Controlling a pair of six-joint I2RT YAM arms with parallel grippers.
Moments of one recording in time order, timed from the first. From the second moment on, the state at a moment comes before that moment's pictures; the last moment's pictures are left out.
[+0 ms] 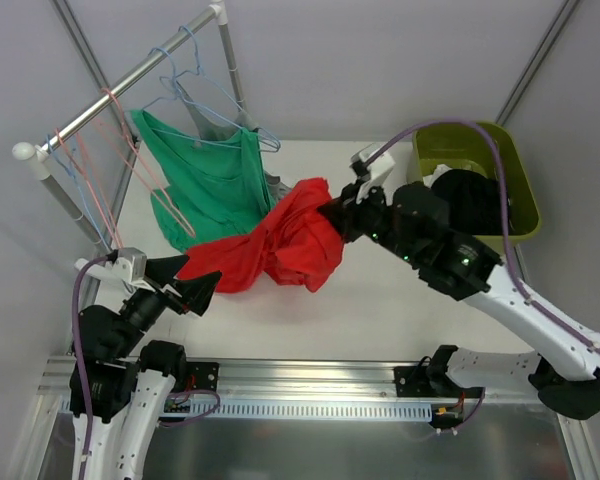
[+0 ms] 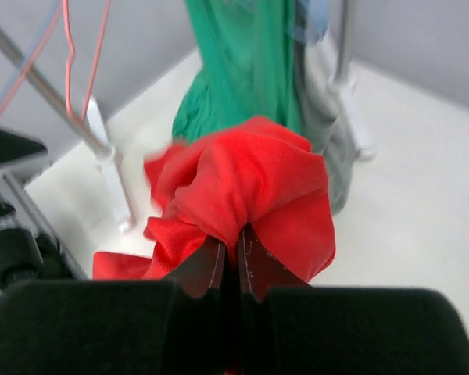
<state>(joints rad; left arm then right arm) -0.16 0.08 0.66 -0.51 0.38 -0.36 1.00 1.11 1.28 -0.38 0.17 0.19</state>
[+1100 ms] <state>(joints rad) -0.16 0.02 0.66 -0.50 0.39 -0.33 -0.21 1.71 2.35 -0.73 -0.04 0.30</state>
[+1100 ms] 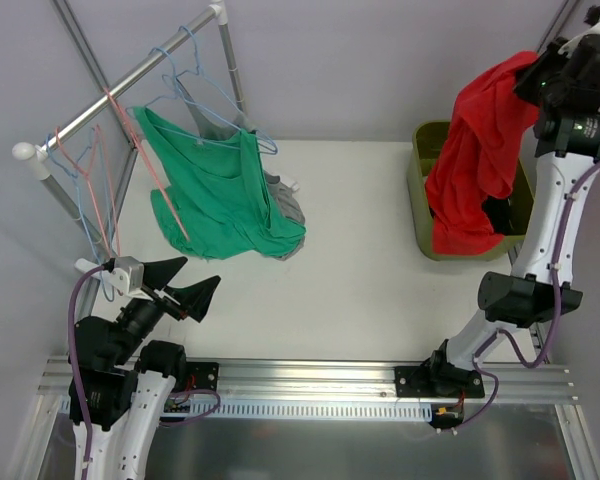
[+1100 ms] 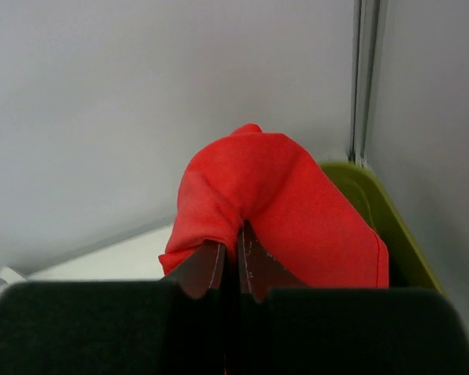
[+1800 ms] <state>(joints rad) -0.16 0.31 0.95 -0.51 0.50 -0.54 -0.13 1.53 1.44 -0.60 0.07 0.34</state>
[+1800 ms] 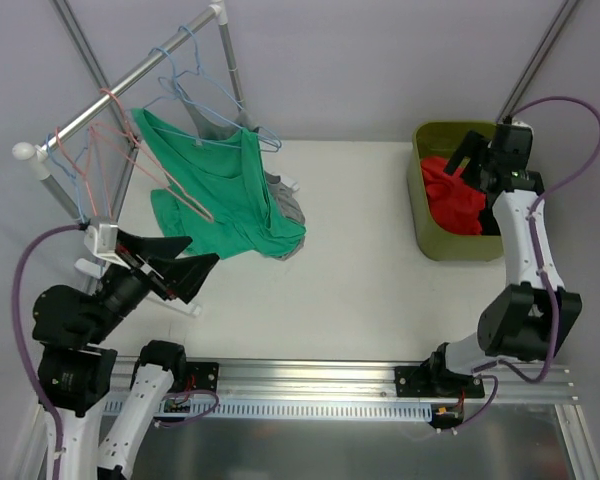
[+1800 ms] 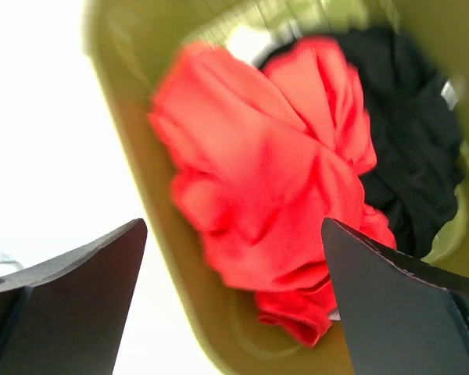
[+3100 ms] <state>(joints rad) -0.41 1.46 1.71 -0.50 -0.56 -0.82 -0.10 0.77 0.93 -0.34 -0.63 0.56</state>
